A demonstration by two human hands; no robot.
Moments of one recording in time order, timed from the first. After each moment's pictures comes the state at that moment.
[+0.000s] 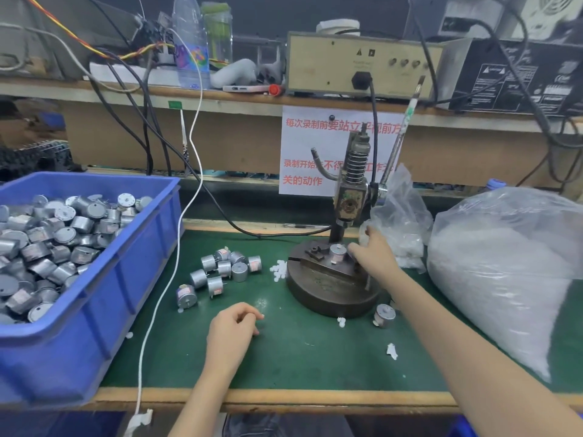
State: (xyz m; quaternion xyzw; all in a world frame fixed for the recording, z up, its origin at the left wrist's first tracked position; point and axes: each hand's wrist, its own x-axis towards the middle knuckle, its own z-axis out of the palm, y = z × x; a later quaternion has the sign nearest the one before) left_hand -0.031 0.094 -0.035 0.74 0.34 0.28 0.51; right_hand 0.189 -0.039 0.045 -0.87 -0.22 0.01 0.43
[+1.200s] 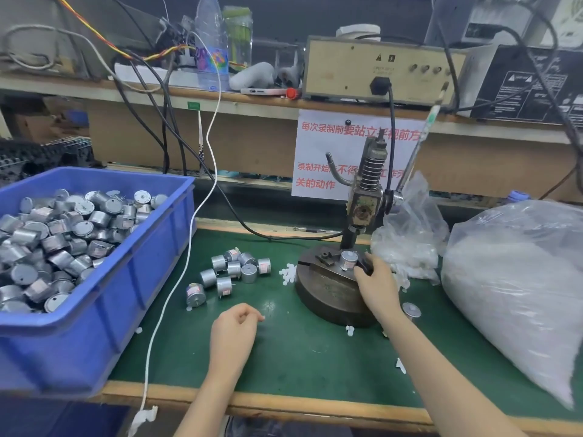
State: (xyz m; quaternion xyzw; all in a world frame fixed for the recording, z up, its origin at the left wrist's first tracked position) left_hand -0.032 0.095 -0.038 0.73 0.37 0.33 0.48; right_hand 0.163 -0.038 0.007 -0.85 -0.20 0.00 0.48
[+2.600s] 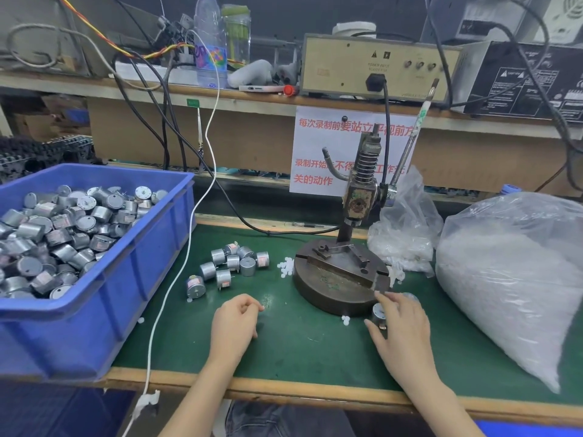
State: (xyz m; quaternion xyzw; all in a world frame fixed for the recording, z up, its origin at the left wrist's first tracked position) left_hand -0.033 0.095 -0.036 0.75 0.36 0.29 0.48; right_hand 0.112 -0.117 -0.030 -0.91 -0.32 -0.19 0.18
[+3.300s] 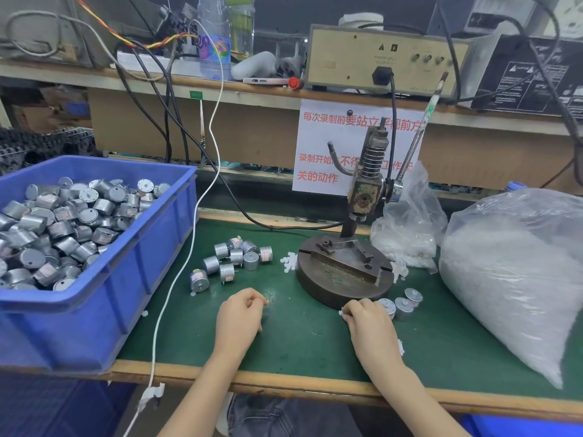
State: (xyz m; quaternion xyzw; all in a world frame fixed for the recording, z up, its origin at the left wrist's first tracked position) left_hand -0.032 0.095 -0.035 0.76 0.36 0.28 0.47; right_hand 0.100 -0.074 -0.042 -0.91 -0.35 -0.12 0.15
